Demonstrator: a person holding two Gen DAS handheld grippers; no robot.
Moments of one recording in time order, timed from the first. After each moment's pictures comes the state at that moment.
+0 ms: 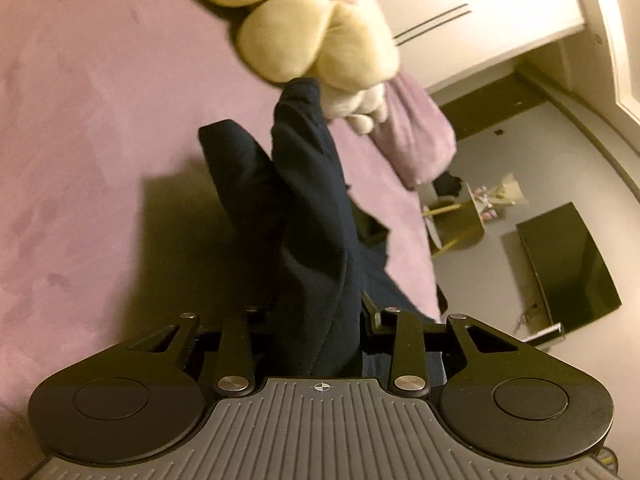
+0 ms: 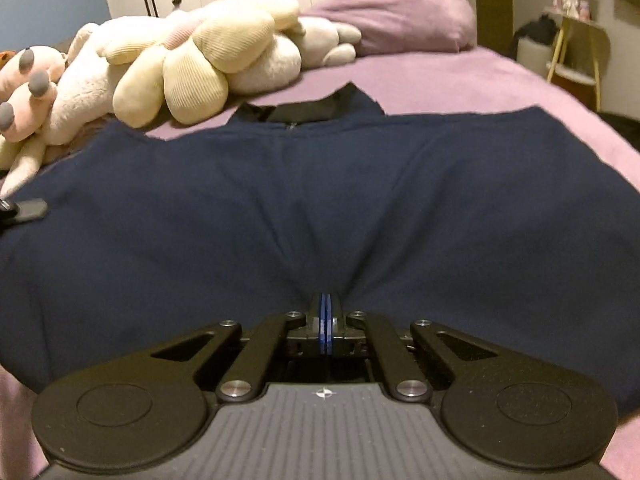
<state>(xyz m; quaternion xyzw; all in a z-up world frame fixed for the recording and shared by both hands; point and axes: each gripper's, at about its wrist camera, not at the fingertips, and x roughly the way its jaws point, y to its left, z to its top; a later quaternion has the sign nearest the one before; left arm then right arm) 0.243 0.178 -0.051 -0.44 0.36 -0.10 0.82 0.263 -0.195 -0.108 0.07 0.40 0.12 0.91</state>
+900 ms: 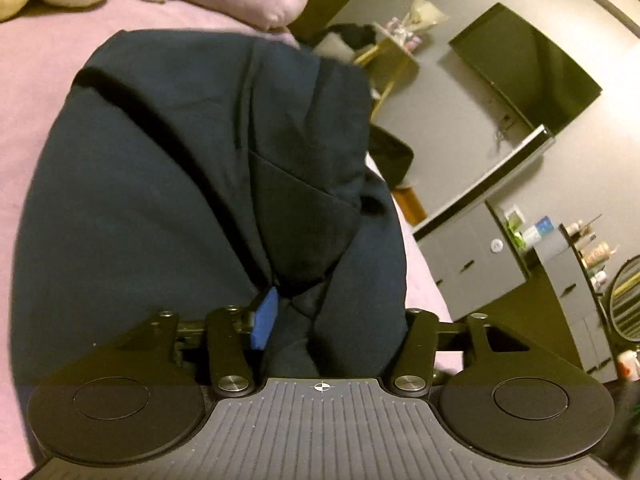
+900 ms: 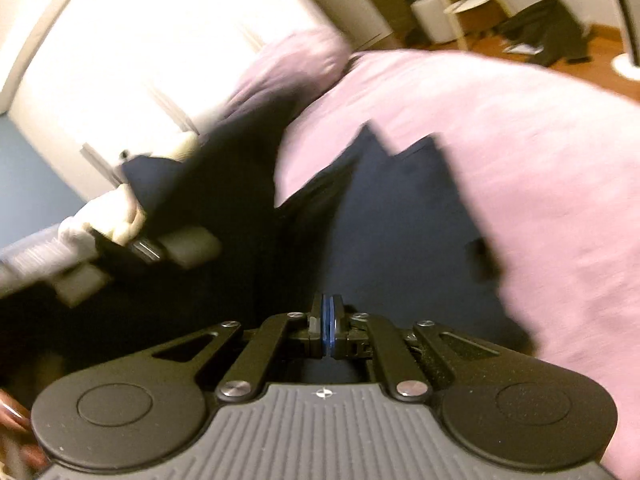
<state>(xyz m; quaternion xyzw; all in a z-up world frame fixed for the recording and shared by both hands) 0.309 -0.147 -0.059 -0.23 0.42 -0.27 0.84 0.191 -0.397 -0.095 0.33 0.31 0.05 0.89</state>
